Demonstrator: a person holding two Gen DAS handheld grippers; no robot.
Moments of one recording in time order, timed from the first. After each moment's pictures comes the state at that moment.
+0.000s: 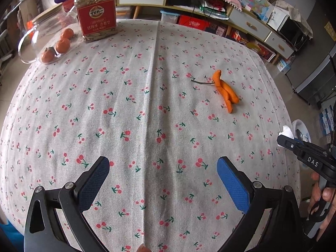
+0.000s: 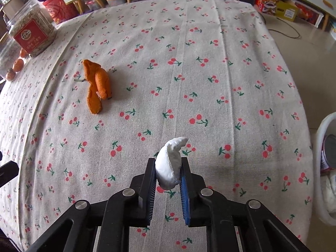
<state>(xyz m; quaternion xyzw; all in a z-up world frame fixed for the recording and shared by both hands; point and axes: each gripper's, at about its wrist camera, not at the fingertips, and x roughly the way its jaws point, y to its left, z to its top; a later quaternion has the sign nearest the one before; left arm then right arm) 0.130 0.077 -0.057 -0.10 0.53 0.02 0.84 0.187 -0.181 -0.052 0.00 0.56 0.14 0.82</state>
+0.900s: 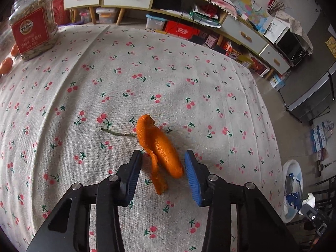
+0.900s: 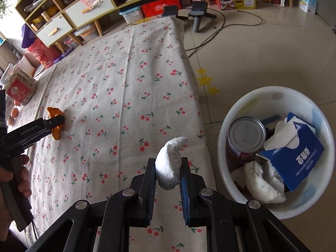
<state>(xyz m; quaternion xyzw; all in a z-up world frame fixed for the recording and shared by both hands) 0.251 -0.018 -0.090 -0.14 0.51 0.01 0.85 0.171 -0.337 -0.019 0.10 0.53 0.10 0.83</state>
